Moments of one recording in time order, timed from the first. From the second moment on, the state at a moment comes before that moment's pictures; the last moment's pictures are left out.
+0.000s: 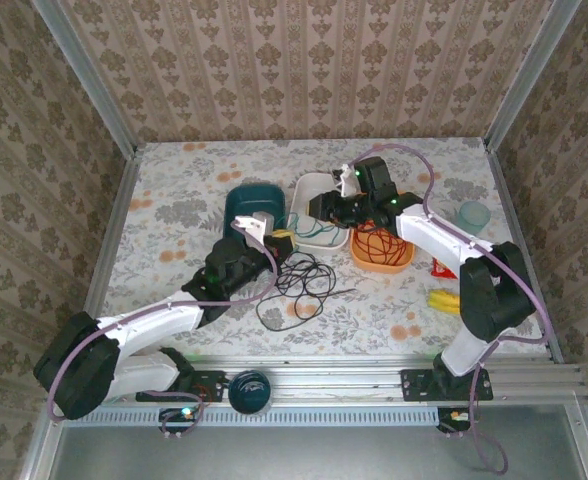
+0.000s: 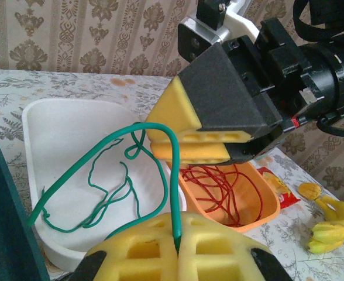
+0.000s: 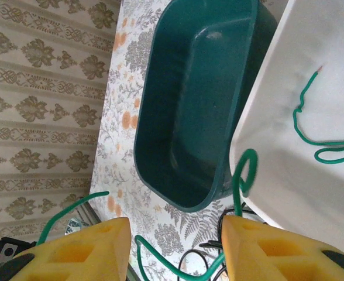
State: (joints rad) left arm -0.79 1.18 0.49 0.56 0.07 -0.39; right arm 0.41 1.66 1.22 -0.25 -0.61 0.66
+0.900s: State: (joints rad) left arm -0.71 1.79 1.06 0.34 0.06 -0.37; right arm 0.22 1.30 0.95 -0.33 -0.37 0.62
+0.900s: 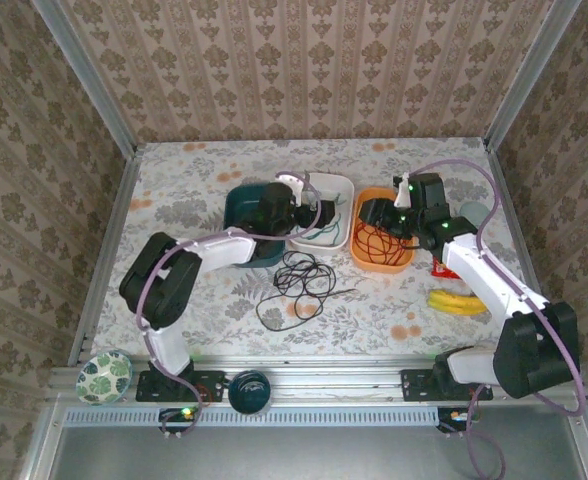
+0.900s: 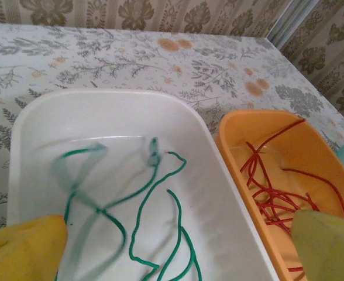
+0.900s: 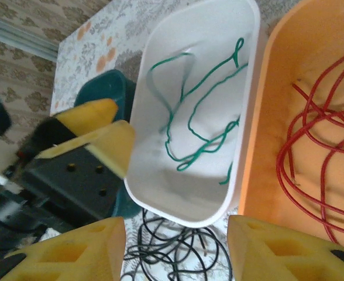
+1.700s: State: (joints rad) left arm -0.92 1.45 0.68 -0.16 -0.07 -0.29; right arm 0.22 1.34 0.91 -0.38 -0.37 0.60
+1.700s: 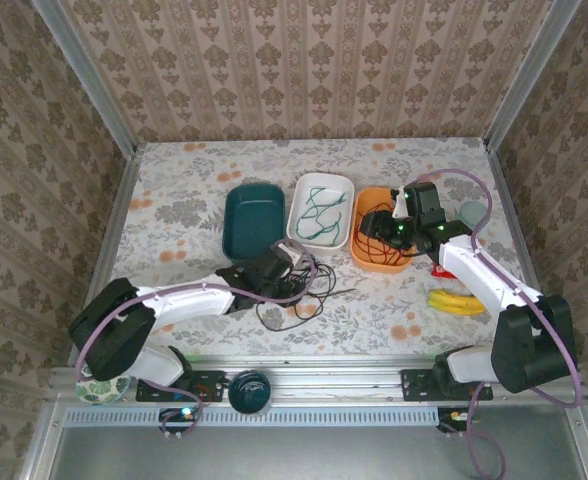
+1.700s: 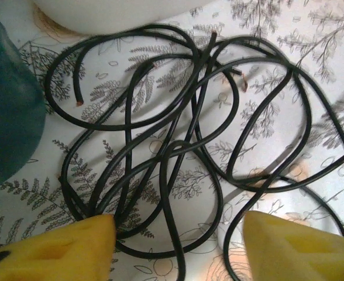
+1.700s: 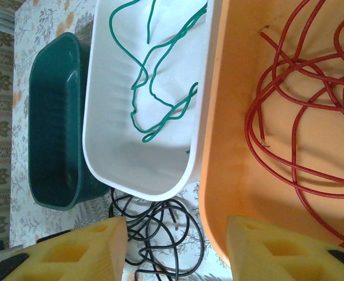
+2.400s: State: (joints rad) left arm -0.94 1.42 0.72 -0.18 -0.04 -0.21; right arm 0.20 1.32 0.91 -0.41 -0.32 0.61
